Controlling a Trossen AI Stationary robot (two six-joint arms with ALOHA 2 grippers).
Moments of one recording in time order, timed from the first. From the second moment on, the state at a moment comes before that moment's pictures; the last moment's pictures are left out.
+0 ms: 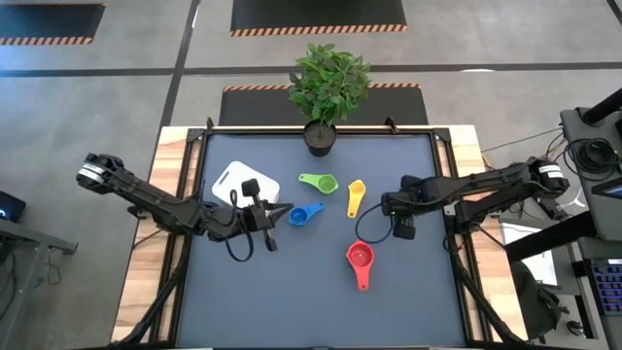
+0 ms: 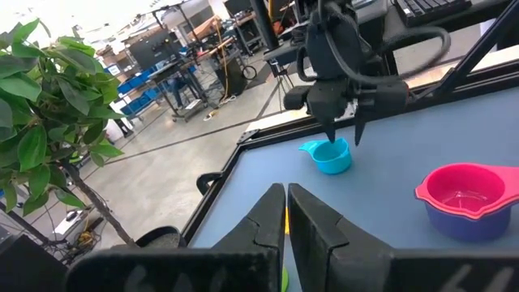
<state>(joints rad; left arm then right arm) -0.37 1.21 0.69 0.37 -0.76 0.31 0.03 1.25 0.78 -0.97 0.18 0.22</state>
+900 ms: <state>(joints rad) -0.37 1.21 0.69 0.38 -0.76 0.31 0.03 1.49 0.87 -0.92 0.18 0.64</state>
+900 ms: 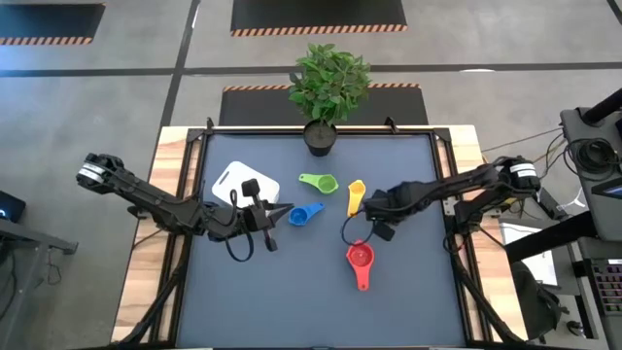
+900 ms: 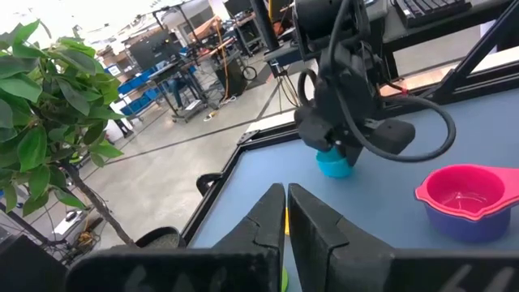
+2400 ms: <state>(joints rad) -0.37 1.21 0.69 0.41 -0.76 0.32 -0.07 1.46 1.00 -1.04 0.36 0.00</state>
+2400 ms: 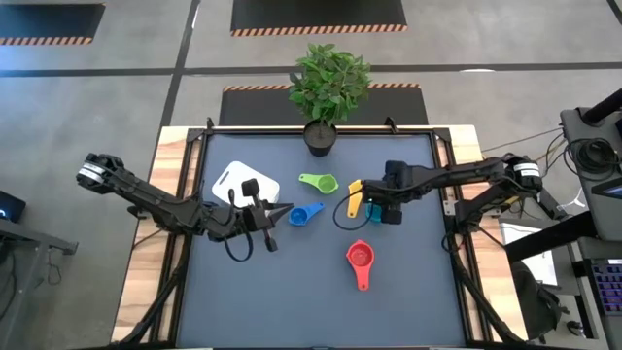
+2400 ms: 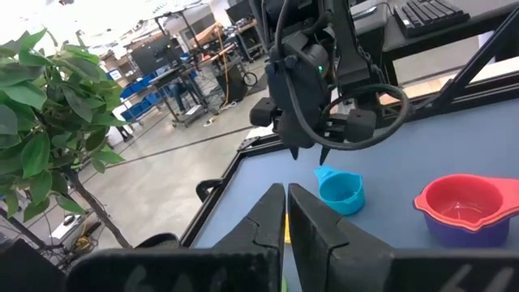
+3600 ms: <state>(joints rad) -0.37 1.21 0.69 0.41 -0.76 0.33 -0.15 1.53 0.85 -0.87 0.17 -0.46</state>
